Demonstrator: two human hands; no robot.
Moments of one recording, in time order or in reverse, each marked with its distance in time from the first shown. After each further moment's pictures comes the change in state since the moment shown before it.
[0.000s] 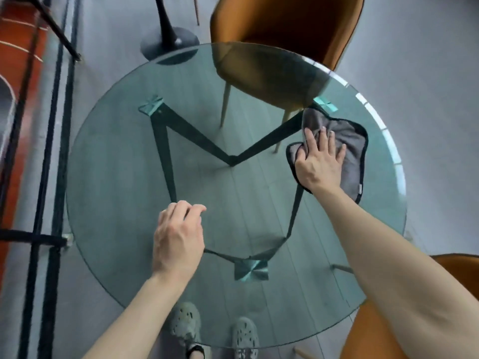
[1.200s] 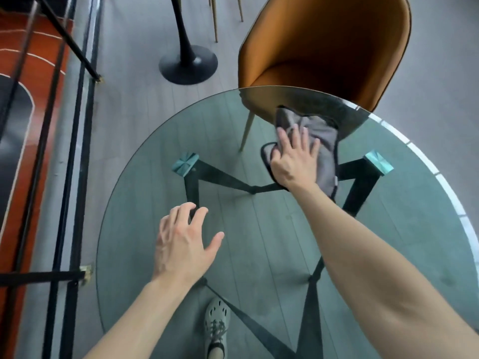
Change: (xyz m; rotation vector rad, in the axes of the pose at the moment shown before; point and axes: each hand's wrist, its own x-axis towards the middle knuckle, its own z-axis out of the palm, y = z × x) left_hand 0.163 -0.086 -0.020 0.118 -0.228 -0.047; right_hand 0.141 -0.193 0.021 0.010 0.024 -0.176
